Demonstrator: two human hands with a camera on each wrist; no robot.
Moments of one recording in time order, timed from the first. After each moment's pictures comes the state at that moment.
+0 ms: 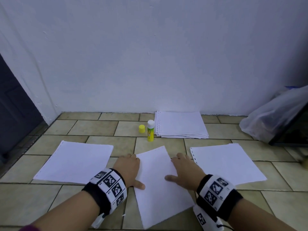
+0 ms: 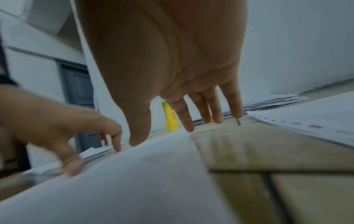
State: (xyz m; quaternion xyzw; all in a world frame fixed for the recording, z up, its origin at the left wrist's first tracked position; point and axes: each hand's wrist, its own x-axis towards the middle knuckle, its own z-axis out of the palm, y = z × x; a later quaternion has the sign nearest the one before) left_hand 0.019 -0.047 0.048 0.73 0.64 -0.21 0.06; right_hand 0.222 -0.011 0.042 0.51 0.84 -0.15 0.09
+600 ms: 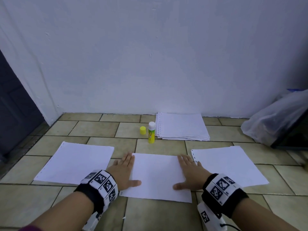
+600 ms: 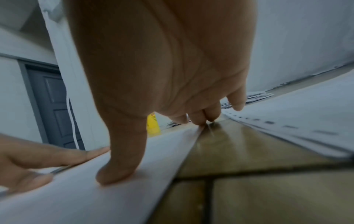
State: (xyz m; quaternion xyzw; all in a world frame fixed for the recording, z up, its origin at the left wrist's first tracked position) left_hand -0.012 -0.046 0.027 0.70 0.65 -0.21 0.22; right_hand 0.239 0.004 0.037 0.52 0.81 -0.21 0.18
